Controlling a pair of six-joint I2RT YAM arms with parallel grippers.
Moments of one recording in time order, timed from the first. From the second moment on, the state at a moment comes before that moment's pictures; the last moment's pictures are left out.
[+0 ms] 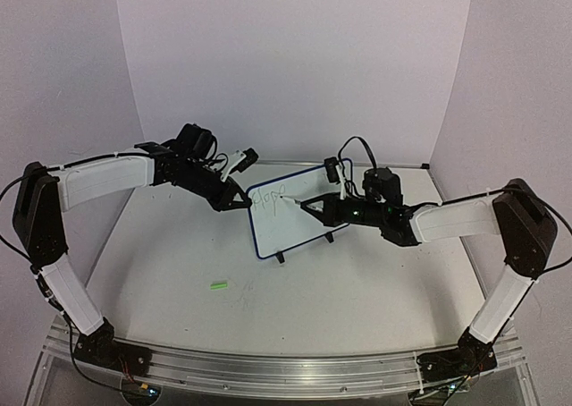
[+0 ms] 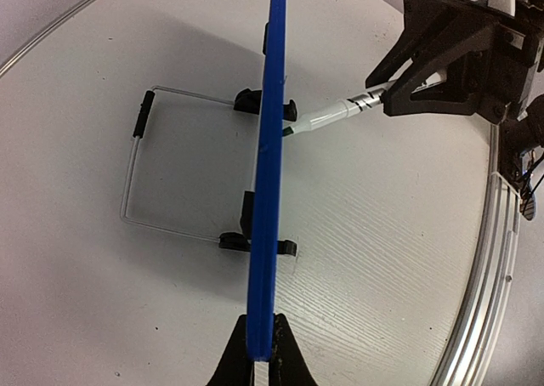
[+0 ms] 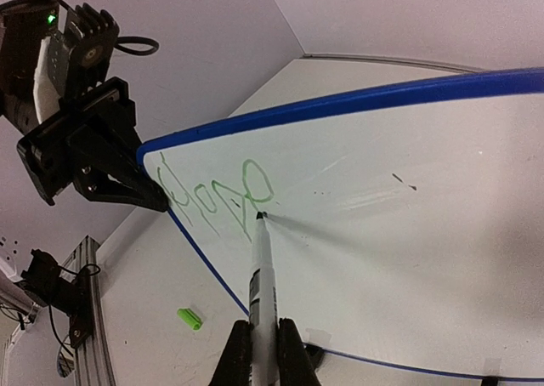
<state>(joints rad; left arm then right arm) -0.60 1.68 1.36 -0.50 0.49 0.18 0.66 1.72 0.93 0.52 -0.43 0.41</state>
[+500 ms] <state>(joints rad) -0.60 1.68 1.36 -0.50 0.49 0.18 0.66 1.72 0.91 0.51 -0.40 0.41</state>
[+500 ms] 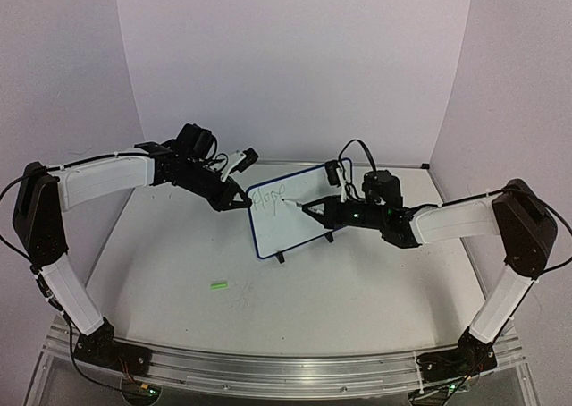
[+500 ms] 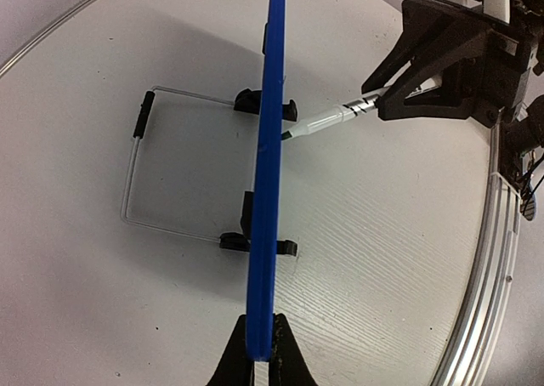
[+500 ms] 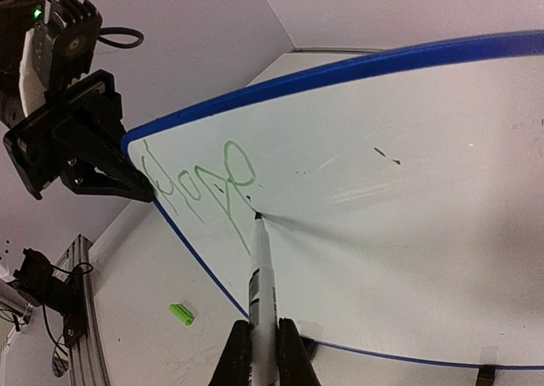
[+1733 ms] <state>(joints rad) -0.60 1.68 1.36 -0.50 0.49 0.18 0.65 1.64 0.87 0.47 -0.34 0.39</state>
